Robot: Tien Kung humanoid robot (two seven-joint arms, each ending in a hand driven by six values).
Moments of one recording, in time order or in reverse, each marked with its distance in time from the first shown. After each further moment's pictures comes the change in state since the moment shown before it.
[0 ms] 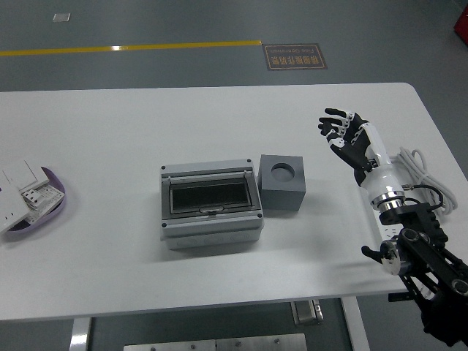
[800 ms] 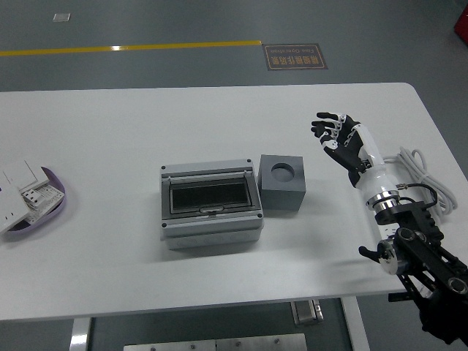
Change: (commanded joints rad) left arm -0.016 -0.006 -0.003 0.000 -0.011 0.005 -0.004; right arm 0.021 -0.004 -0.028 -0.013 -0.004 0.016 -0.014
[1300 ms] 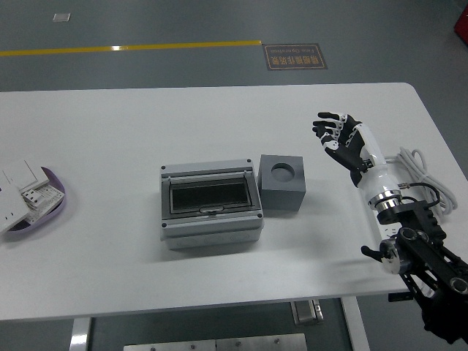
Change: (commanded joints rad) left arm 0.001 -0.009 -0.010 0.000 0.010 -0.002 -0.001; right arm -0.005 -0.004 0.018 0.001 -0.013 0.010 -0.004
